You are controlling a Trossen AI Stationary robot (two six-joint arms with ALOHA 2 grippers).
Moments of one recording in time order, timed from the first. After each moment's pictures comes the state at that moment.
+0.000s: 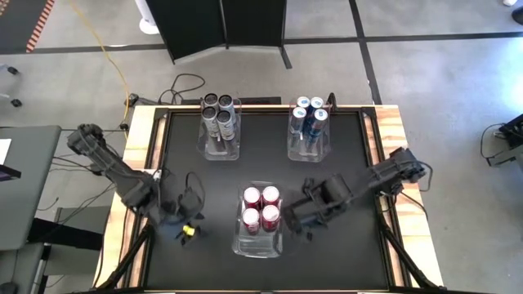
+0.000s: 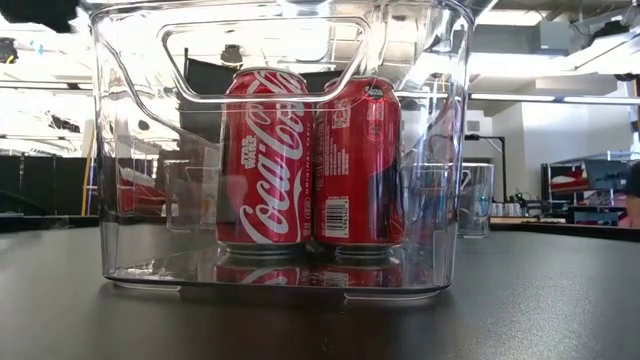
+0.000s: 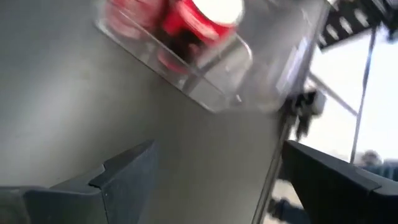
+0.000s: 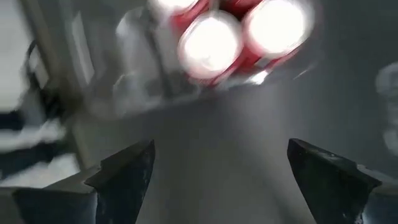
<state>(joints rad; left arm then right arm) -0.69 1.18 1.04 -0.75 -0.33 -1.17 0.42 1.84 1.98 -1.43 0.18 0.72</state>
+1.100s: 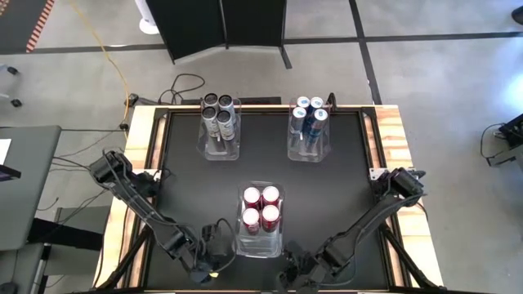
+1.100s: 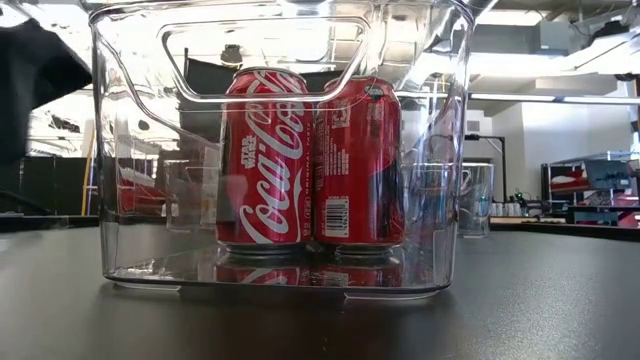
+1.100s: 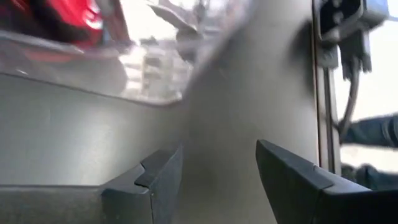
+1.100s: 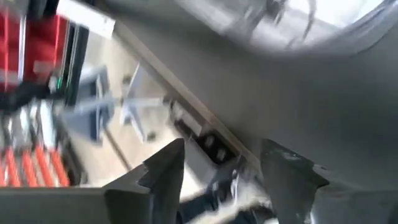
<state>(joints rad) -0.81 1.70 1.04 -0.30 -0.37 -0.84 0.74 1.97 1.46 -0.30 0.32 1.67</state>
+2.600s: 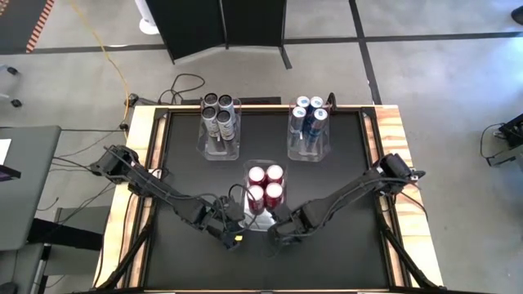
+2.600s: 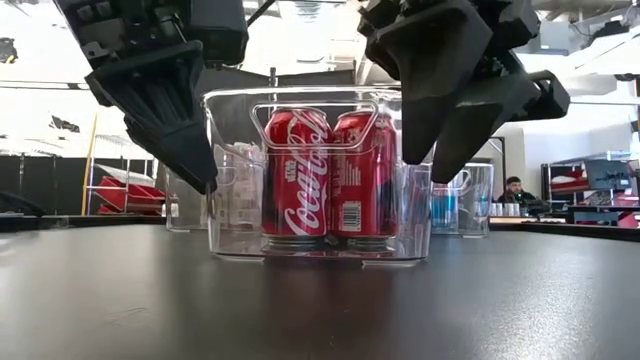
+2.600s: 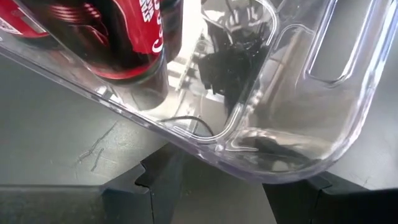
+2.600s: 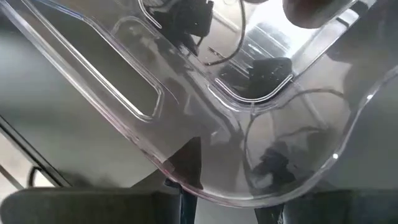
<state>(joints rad) -0.48 1.70 1.04 -0.35 -0.37 -0.79 0.41 1.96 1.46 -0.74 0.16 1.36</state>
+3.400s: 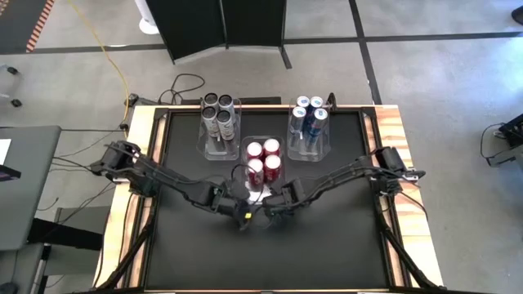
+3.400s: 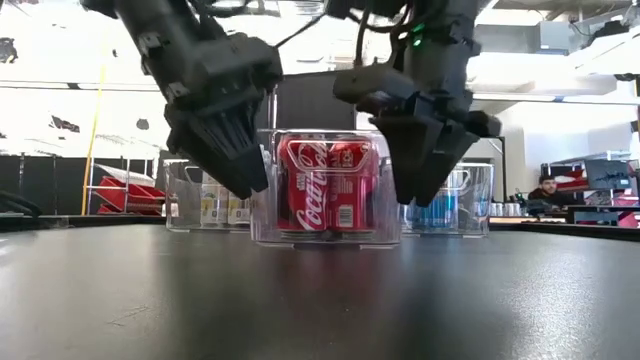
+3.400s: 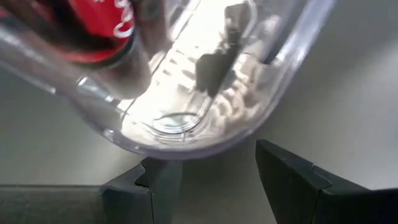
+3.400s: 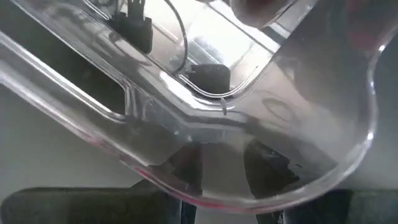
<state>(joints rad) -0.31 1.70 1.04 -0.36 -0.36 -0.78 0.24 1.96 1.46 -0.91 0.19 1.12</state>
